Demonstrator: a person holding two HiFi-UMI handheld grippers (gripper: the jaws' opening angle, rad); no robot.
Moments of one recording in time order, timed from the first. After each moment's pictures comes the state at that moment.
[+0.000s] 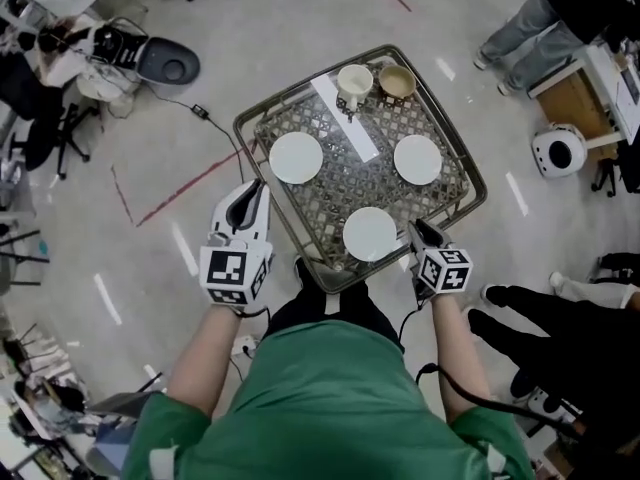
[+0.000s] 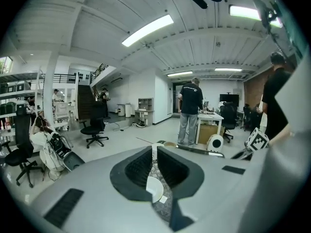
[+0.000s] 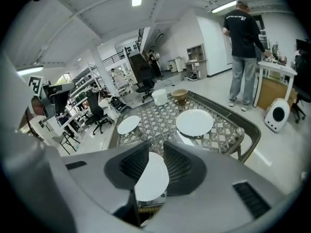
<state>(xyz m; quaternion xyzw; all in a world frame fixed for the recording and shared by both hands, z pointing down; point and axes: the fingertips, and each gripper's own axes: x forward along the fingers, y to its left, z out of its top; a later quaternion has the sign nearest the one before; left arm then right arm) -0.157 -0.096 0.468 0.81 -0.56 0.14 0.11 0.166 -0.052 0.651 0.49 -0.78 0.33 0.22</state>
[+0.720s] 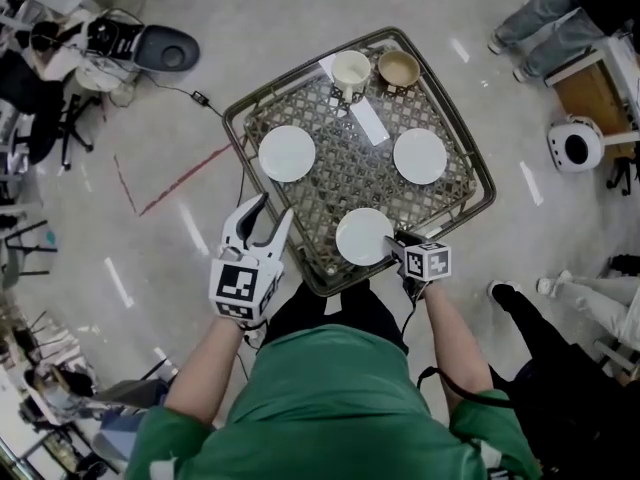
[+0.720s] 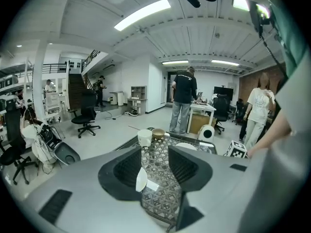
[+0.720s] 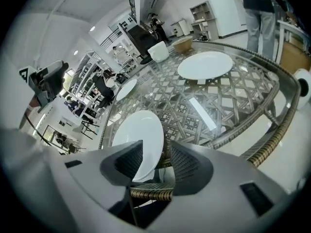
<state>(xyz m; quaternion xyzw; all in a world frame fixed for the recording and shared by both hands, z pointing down) -0.089 -0.100 0.525 0.82 -0.51 0.20 0.15 0.161 -0.026 0.791 0.35 -0.75 0.47 0.31</state>
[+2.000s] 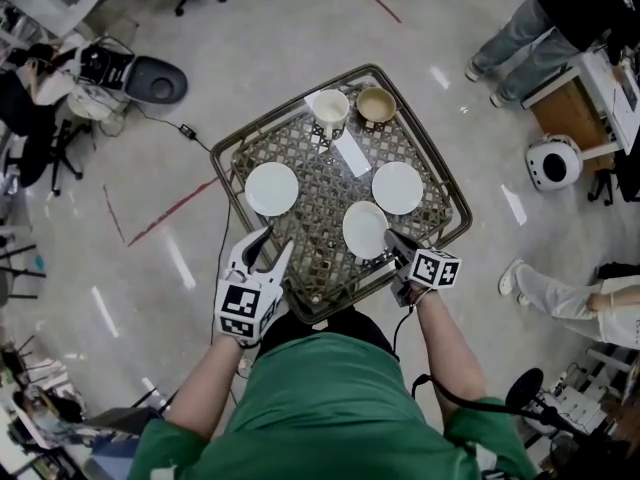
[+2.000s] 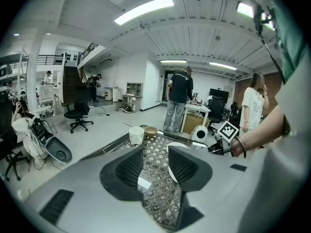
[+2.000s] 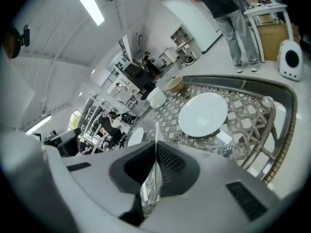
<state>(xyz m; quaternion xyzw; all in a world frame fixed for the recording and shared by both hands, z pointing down) -0.061 -0.103 0.541 0.84 -0.48 0.19 0.18 0.182 -0.120 0.696 0.41 -0.76 0.50 0.09</state>
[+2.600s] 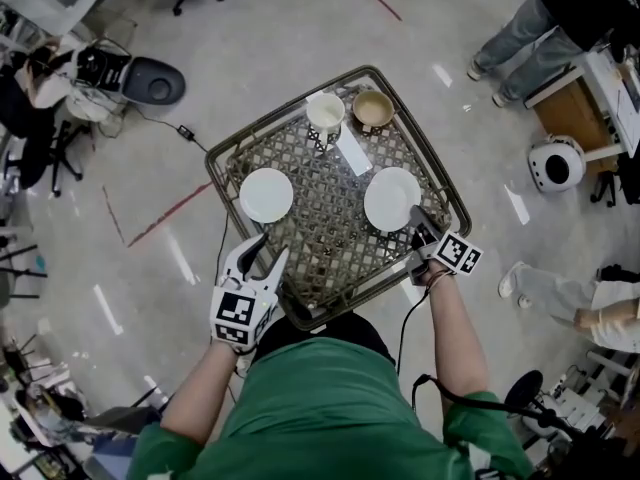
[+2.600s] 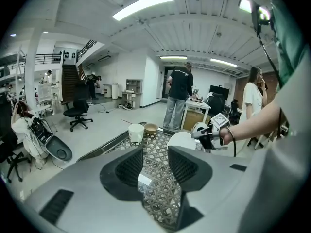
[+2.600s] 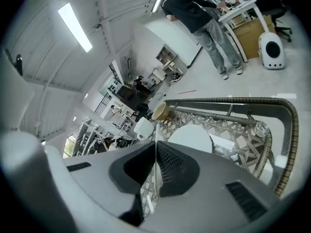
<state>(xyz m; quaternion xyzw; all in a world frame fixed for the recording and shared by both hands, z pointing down) -0.055 -0.114 0.550 0.83 -0.47 0.21 0.19 0.259 -0.206 0.682 0.48 -0.72 0.50 -0.03</state>
